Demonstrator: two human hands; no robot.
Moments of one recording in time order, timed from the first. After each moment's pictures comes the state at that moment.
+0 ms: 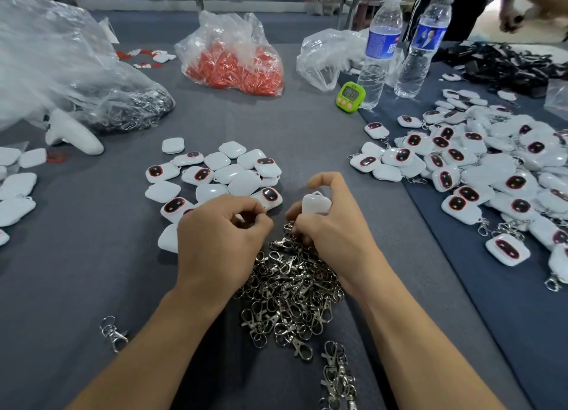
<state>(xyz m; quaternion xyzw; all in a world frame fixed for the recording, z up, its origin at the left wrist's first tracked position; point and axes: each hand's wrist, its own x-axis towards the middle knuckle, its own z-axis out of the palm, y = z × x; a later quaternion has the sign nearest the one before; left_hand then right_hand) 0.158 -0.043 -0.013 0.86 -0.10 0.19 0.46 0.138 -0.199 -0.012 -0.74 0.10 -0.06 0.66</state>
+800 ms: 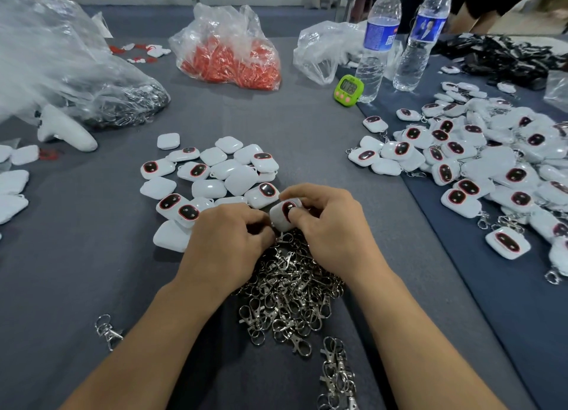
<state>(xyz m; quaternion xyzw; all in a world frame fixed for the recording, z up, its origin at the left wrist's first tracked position) 0.174 -0.037 -0.033 0.91 -0.17 0.08 0.37 0.139 -0.204 -0.019 -0.85 0.07 -0.11 0.51</state>
